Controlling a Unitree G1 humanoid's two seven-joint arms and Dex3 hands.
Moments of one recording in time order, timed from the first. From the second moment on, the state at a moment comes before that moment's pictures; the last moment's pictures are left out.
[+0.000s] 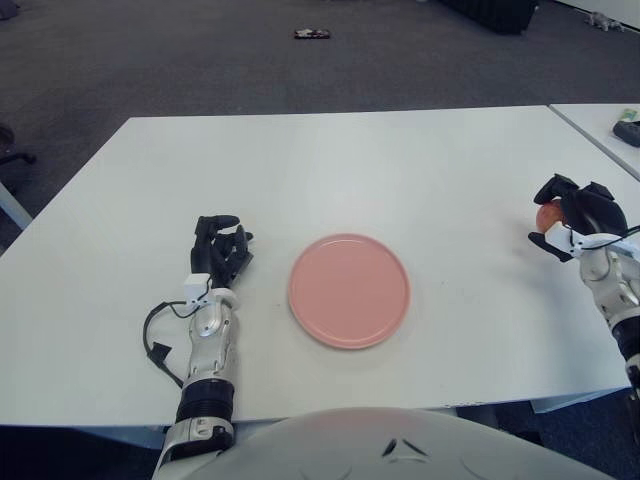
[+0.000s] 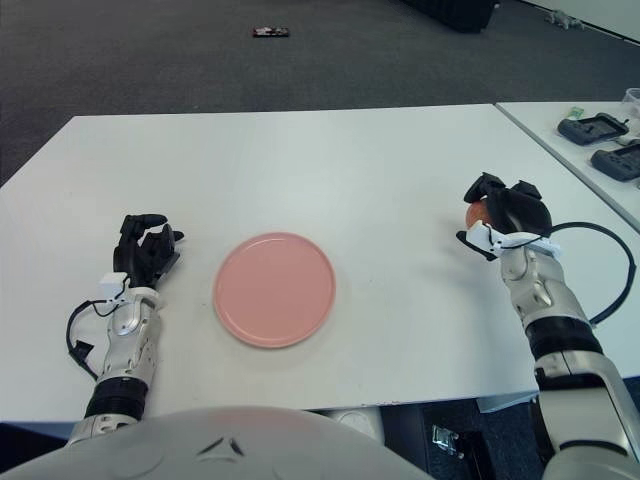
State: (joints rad) left arm 0.01 -0.04 0.21 0.39 -0.11 -0.42 0.10; right arm -0.24 -0.76 0.08 0.53 -0.52 -0.18 -0.29
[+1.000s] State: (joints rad) left arm 0.00 -0.04 0.21 0.40 -0.10 -0.43 0.10; right arm -0.20 -0.63 -0.01 0.22 -0.45 -0.43 -0.27
